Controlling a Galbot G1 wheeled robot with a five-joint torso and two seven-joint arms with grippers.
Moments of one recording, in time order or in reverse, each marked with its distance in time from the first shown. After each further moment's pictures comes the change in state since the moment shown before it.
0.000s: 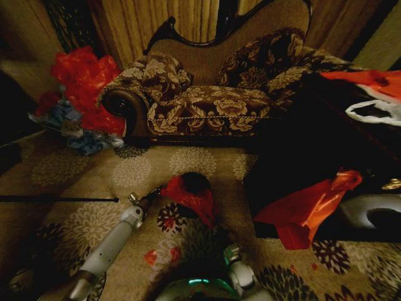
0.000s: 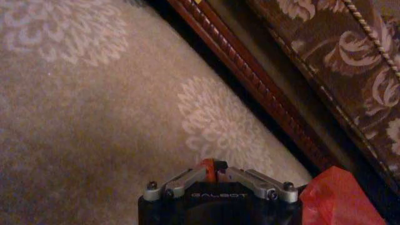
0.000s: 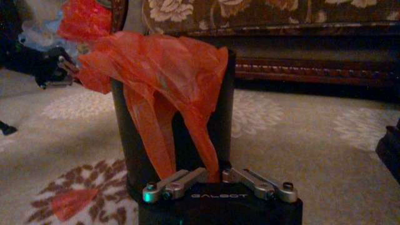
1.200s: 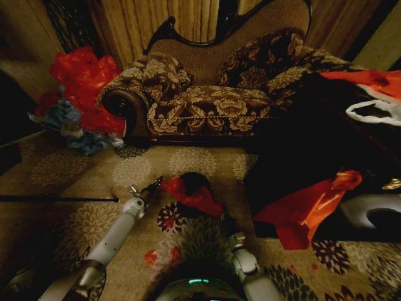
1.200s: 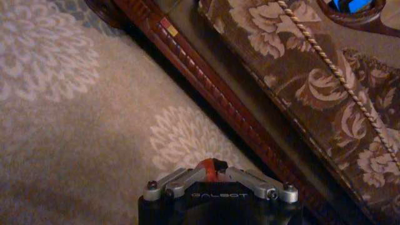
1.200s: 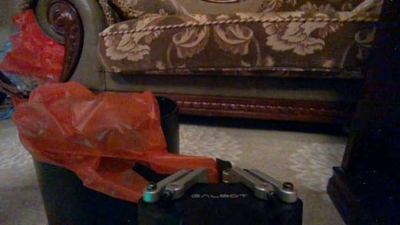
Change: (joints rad) left arm -0.075 -0.030 -0.044 0.010 0.008 -0.013 0.026; right arm 0.058 -0.017 0.057 0.070 0.054 0.007 0.075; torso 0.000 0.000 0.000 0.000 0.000
